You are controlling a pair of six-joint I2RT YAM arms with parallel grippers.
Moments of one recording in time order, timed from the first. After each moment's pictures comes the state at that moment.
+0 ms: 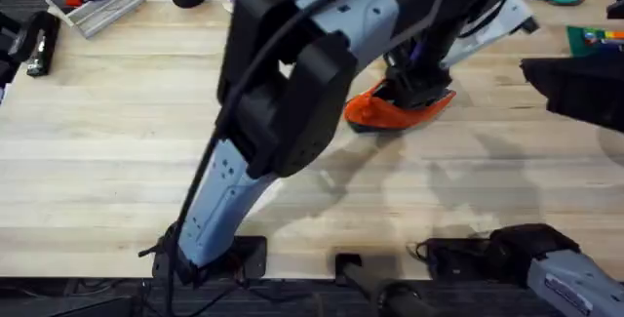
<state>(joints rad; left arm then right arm) -0.87 2.32 2.21 -1.44 0.02 0.32 0.12 0.87 1.51 -1.35 -0.21 -0.33</state>
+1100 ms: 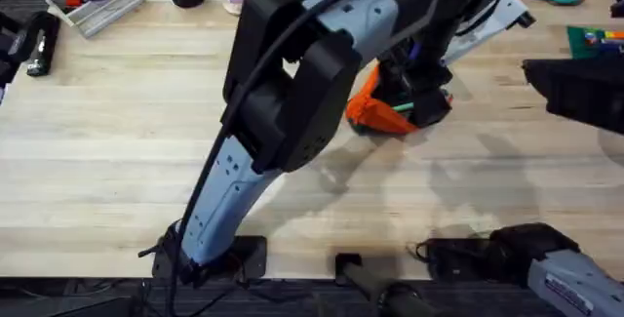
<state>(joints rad) -0.86 2.35 2.24 -1.40 0.06 0.31 0.14 0.87 1.51 -1.35 -0.17 -0.34</state>
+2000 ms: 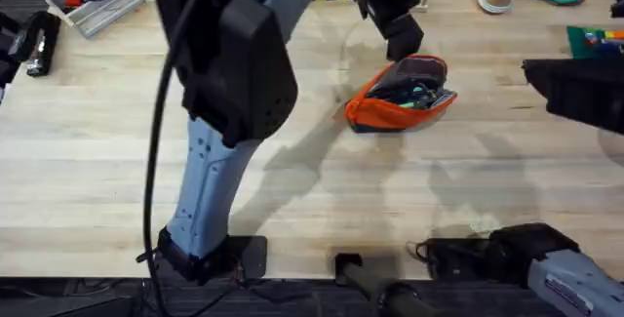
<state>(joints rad) -0.63 2.31 2.46 -1.45 0.08 0.49 0.14 0.87 1.51 -1.35 -0.17 -0.34</state>
